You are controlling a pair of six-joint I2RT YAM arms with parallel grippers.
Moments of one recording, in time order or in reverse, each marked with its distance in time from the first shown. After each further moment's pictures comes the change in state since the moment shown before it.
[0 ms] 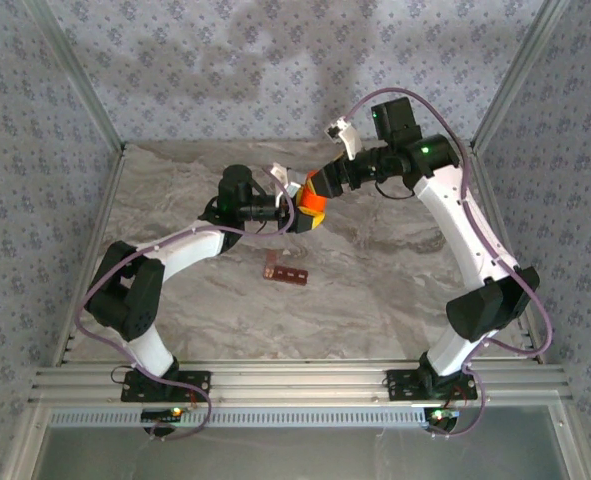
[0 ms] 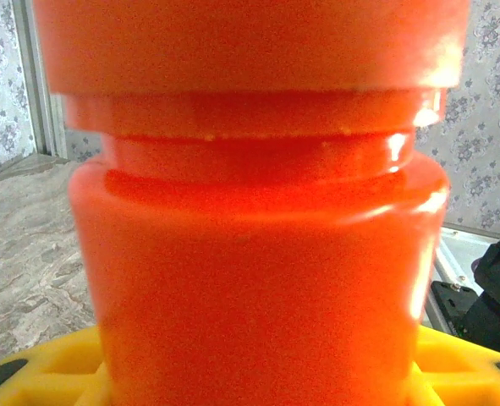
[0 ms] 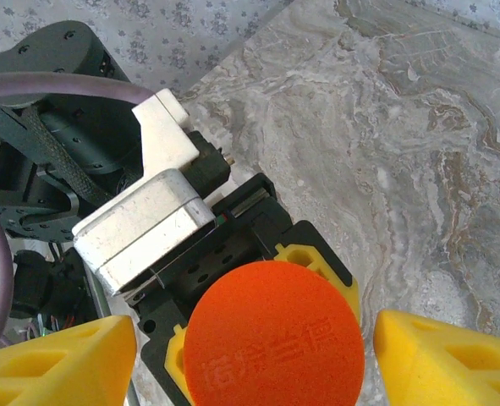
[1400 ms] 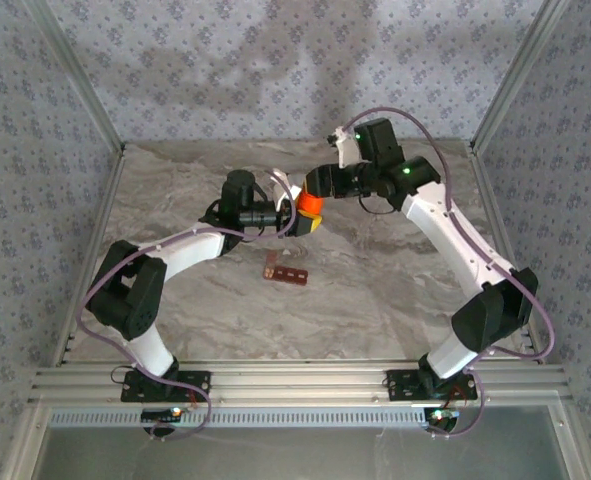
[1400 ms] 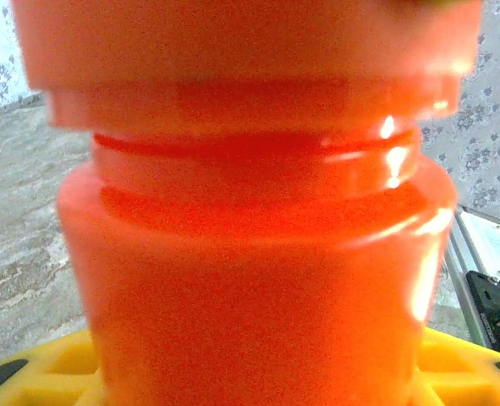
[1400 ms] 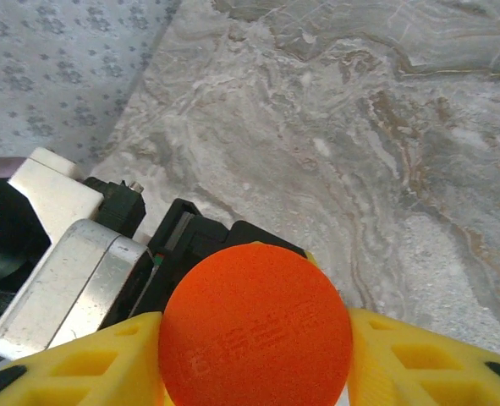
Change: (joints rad) left arm 0.002 0.007 -0.029 -0.097 -0.113 0.016; right arm 0.072 -0.065 -0.230 0.243 0.261 0.441
